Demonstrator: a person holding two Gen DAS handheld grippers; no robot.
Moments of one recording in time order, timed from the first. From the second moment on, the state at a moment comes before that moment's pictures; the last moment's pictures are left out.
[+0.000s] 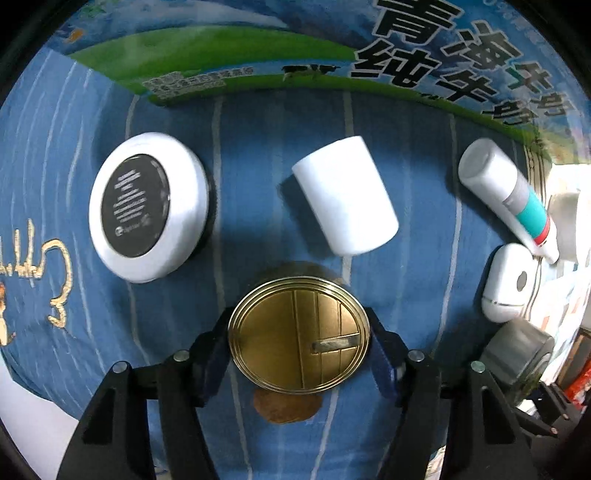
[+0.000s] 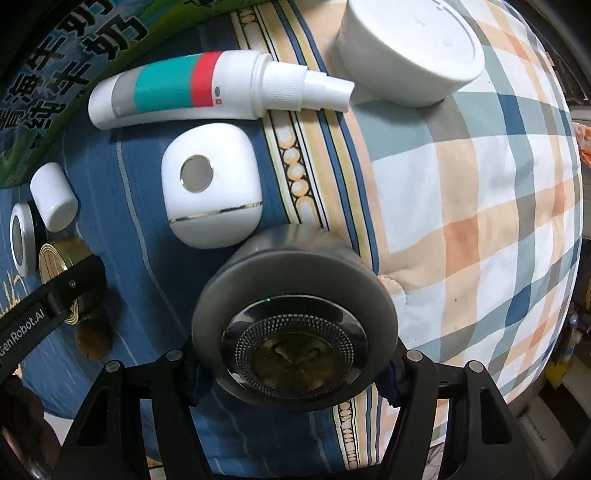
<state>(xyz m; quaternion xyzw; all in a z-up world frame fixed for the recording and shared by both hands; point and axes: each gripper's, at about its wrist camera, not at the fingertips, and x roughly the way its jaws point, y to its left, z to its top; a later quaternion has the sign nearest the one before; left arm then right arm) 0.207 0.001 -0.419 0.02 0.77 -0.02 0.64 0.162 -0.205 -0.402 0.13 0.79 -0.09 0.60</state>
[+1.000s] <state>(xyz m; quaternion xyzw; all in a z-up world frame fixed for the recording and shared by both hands) 0.175 -0.024 -0.203 0.02 0.63 -0.11 0.77 0.089 -0.198 -0.216 0.10 0.69 -0.01 0.71</state>
